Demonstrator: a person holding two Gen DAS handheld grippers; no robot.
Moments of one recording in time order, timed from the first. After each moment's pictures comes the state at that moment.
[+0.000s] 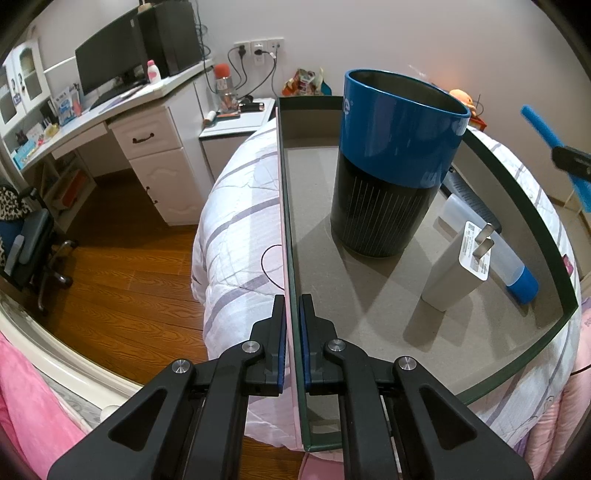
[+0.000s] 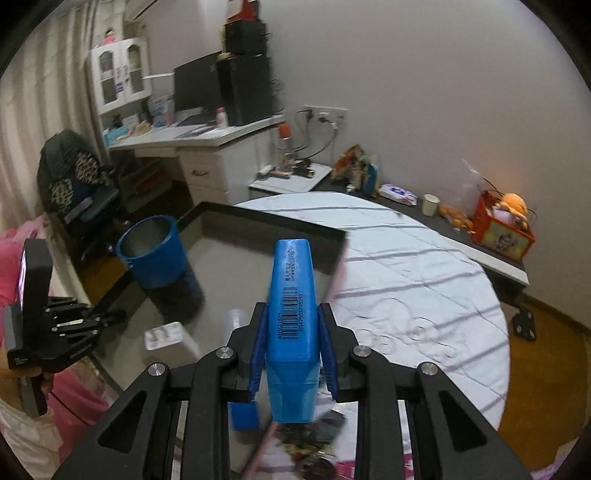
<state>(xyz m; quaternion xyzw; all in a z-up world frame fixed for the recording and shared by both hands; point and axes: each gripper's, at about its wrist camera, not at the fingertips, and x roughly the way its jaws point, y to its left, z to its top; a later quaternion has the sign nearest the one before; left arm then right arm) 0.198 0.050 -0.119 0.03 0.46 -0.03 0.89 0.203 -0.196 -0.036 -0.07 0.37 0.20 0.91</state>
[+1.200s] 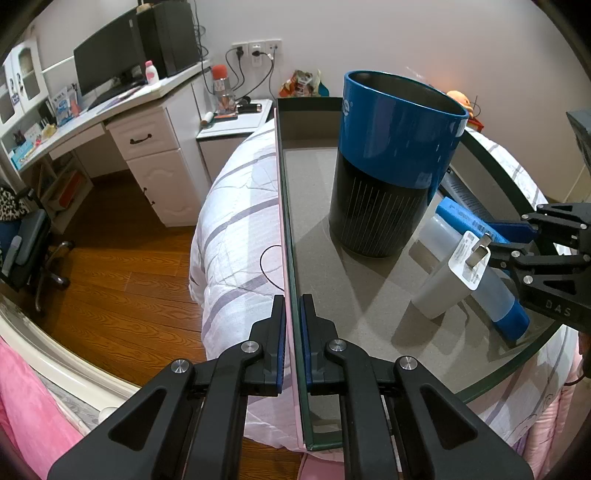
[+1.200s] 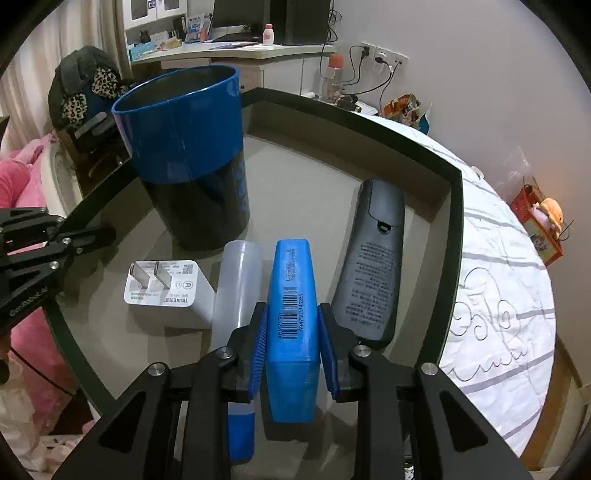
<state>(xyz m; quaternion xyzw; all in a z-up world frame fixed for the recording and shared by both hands) 0.200 0.048 -0.121 0.03 0.46 -0.04 0.89 0.216 -0.128 -0.114 -0.16 0.47 0.23 0.84</state>
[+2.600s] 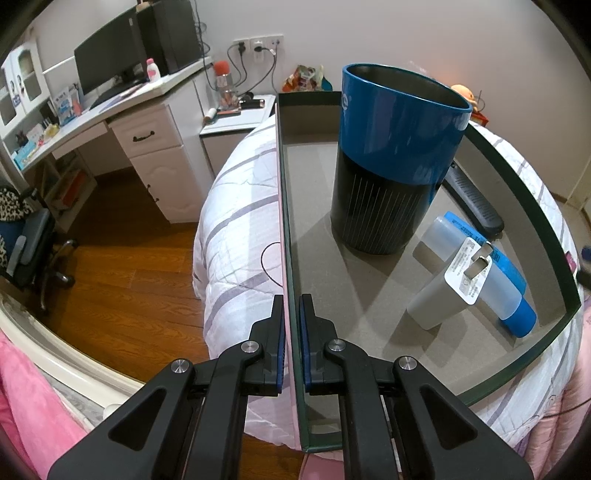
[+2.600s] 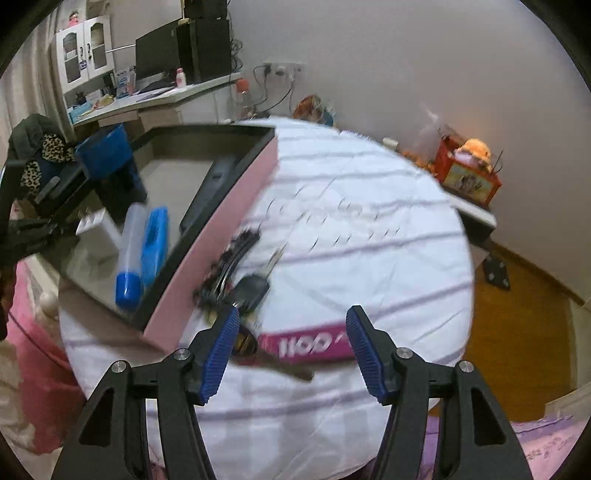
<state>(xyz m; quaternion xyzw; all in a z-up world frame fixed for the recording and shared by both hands) 0.195 0.052 -0.121 0.03 0.46 -0.03 0.89 0.145 -0.279 -0.095 -0.07 0.44 0.13 0.89</state>
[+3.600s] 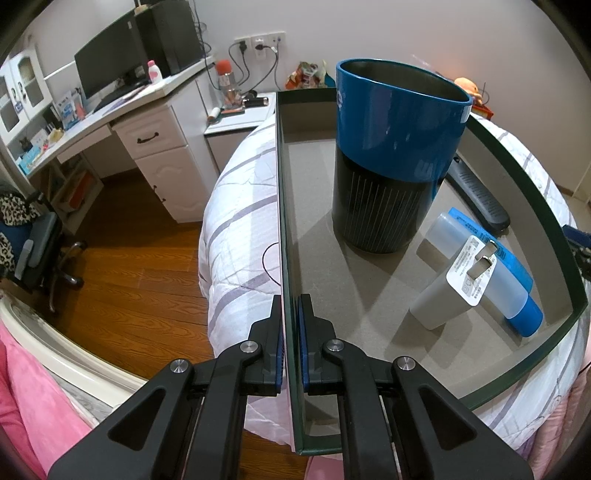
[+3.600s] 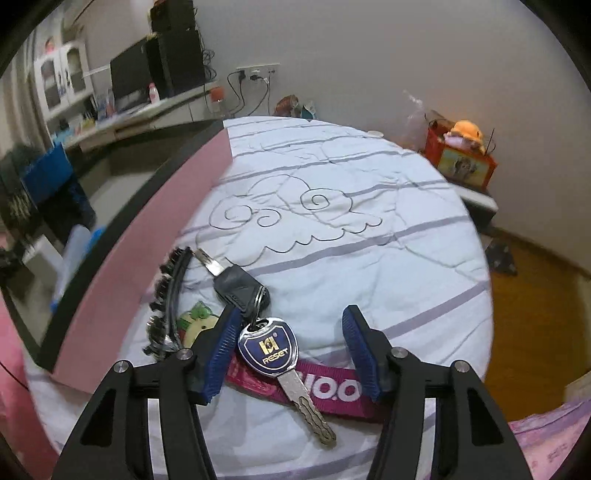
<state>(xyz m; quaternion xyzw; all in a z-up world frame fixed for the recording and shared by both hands) 0.192 0.045 -0.123 0.05 0.47 -0.02 0.88 0.188 -0.318 -0.132 -0.02 0.42 0.11 0.90</state>
